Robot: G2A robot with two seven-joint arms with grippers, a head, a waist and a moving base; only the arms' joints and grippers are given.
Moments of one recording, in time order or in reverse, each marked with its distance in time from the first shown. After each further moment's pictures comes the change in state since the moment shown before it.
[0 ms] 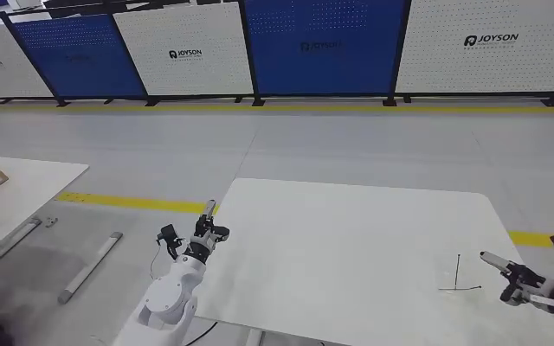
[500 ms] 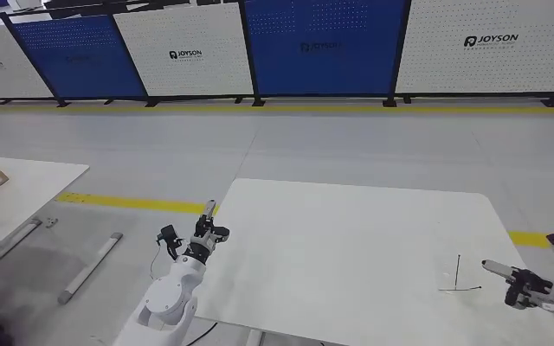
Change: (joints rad) left arm 0.000 0.000 0.000 0.000 0.000 0.000 0.000; right arm 0.053 0.059 -0.020 0.063 0.021 -0.148 0.154
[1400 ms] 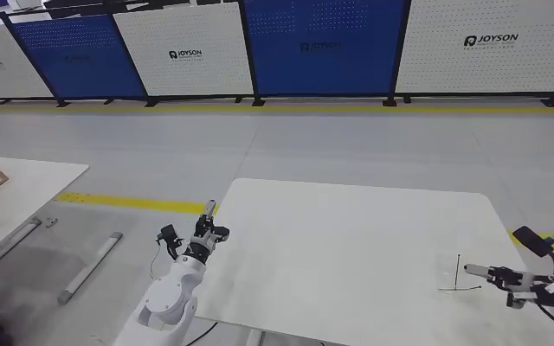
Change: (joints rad) left arm 0.000 0.000 0.000 0.000 0.000 0.000 0.000; right arm 0.203 0.099 -0.323 0.115 -0.208 0.117 -0.004
